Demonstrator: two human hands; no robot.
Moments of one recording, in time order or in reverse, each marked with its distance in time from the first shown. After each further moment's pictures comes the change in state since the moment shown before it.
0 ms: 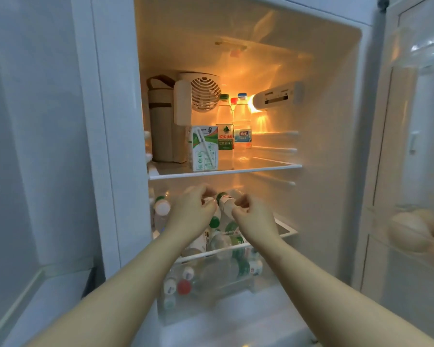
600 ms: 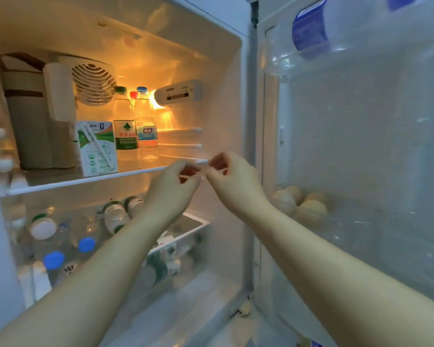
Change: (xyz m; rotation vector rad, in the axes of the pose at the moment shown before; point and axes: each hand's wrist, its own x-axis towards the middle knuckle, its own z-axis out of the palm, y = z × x) left_hand 0.005 0.095 0.048 -0.435 -0.190 0.226; right_hand -0.031 -0.026 -0.125 -0.201 0.287 -0.063
